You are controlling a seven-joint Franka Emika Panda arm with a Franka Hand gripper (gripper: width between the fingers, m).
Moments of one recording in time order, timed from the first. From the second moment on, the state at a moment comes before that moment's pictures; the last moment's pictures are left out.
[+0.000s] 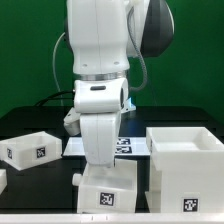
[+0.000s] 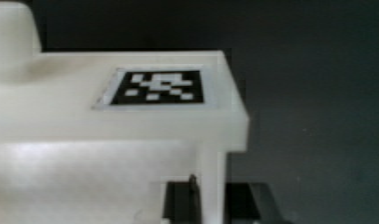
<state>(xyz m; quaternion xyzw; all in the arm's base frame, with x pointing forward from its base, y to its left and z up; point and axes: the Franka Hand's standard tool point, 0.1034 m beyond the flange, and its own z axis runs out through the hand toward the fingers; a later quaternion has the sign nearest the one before) 0.547 -0.022 0.047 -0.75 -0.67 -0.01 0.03</state>
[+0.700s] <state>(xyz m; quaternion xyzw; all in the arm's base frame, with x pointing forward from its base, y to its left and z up) 0.556 -0.001 0.045 -0.72 -0.70 -0.03 0.02</state>
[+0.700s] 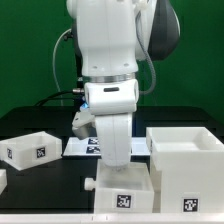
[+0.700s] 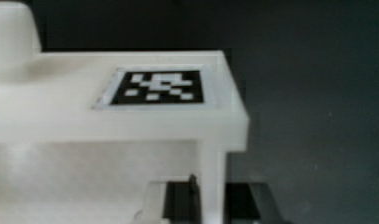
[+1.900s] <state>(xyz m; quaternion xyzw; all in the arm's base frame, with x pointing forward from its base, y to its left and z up) 0.555 0.008 0.030 -0.71 -0.71 -0.04 0.02</state>
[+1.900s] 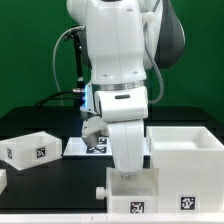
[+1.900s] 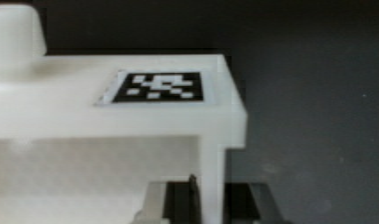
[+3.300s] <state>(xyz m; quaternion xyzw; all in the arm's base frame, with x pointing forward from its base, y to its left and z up) 0.573 -0.014 0.061 -0.71 -0.70 -0.03 0.02</state>
